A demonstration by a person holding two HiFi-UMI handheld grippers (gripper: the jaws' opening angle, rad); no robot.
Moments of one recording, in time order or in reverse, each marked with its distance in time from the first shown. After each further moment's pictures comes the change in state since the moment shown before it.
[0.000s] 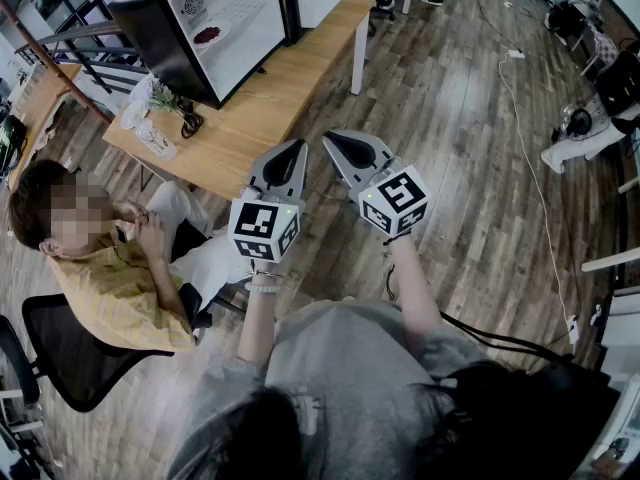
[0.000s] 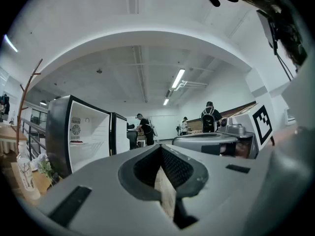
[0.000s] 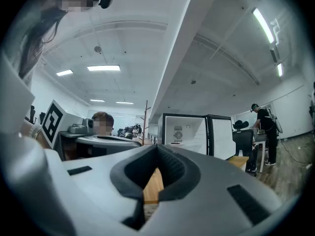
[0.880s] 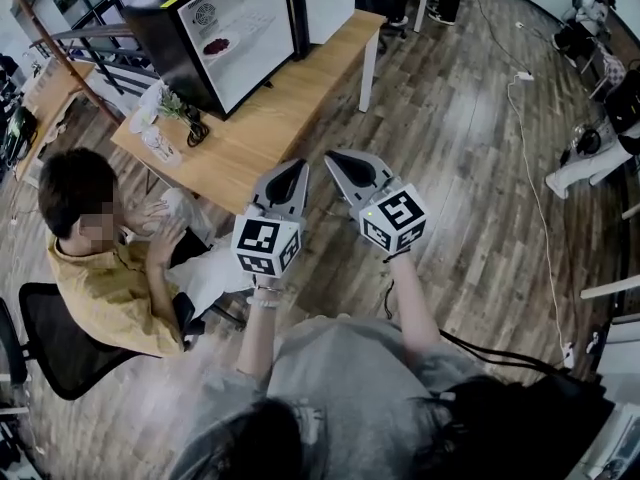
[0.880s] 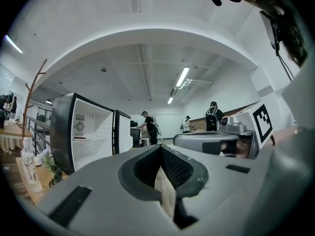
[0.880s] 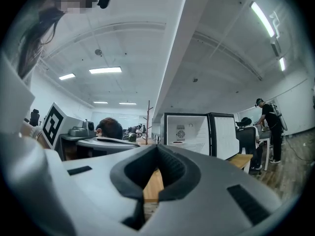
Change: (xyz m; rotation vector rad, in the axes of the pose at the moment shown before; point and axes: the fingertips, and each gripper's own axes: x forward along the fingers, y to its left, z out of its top) left arm 0.009 -0.010 -0.009 -0.028 0.020 0.057; right arm -0.010 -0.012 -0.004 0.027 0.008 0.054
